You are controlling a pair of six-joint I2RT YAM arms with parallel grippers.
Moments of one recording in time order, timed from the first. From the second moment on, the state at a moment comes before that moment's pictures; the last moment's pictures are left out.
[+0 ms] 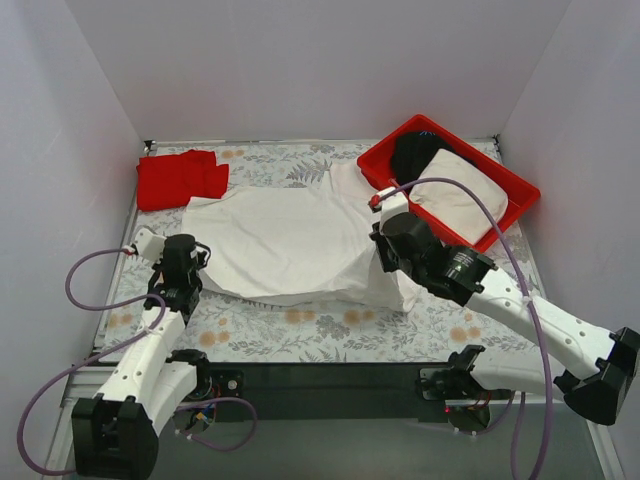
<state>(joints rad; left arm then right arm) -0.09 0.84 0.47 -0.15 -0.52 -0.90 0.95 1.06 1.04 -0.64 0.43 0.23</state>
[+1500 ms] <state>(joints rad) 0.12 1.47 0.73 0.04 -0.34 -0.66 0.50 1.68 1.12 -0.40 0.23 0.11</state>
